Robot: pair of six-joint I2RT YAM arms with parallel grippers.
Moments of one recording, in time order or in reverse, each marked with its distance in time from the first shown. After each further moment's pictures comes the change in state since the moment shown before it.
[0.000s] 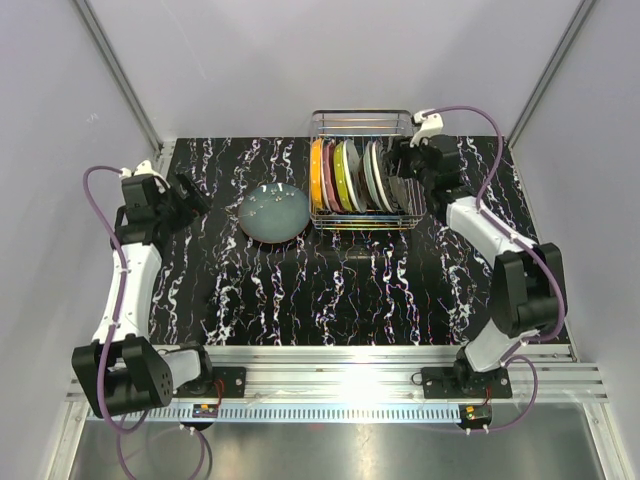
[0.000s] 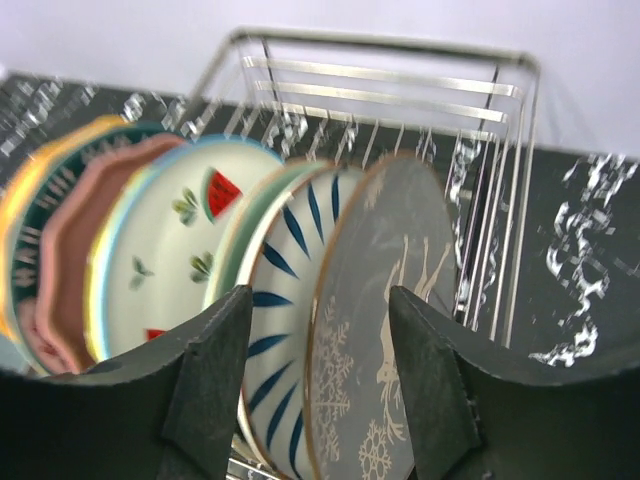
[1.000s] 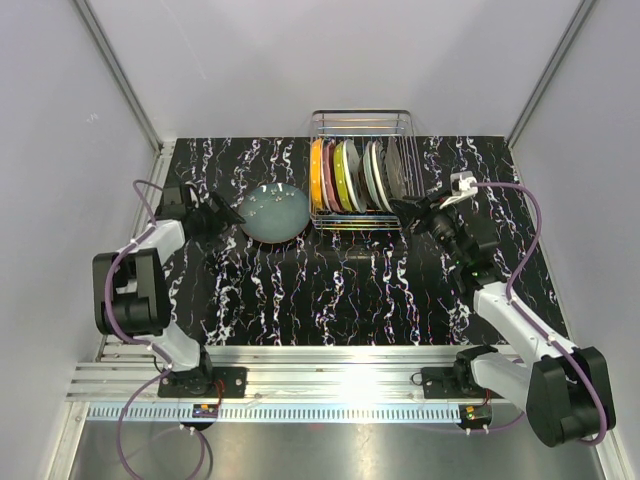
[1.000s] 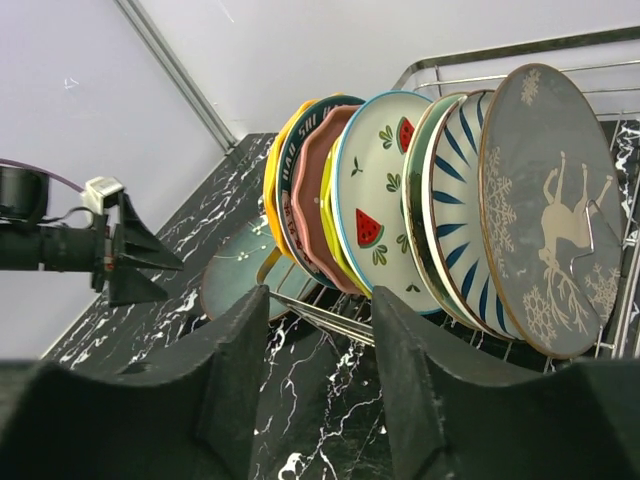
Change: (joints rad) left arm -0.061 0.436 -0.065 0.200 0.179 -0.145; right arm 0.002 -0.614 -0.671 0.382 -0.202 0.327
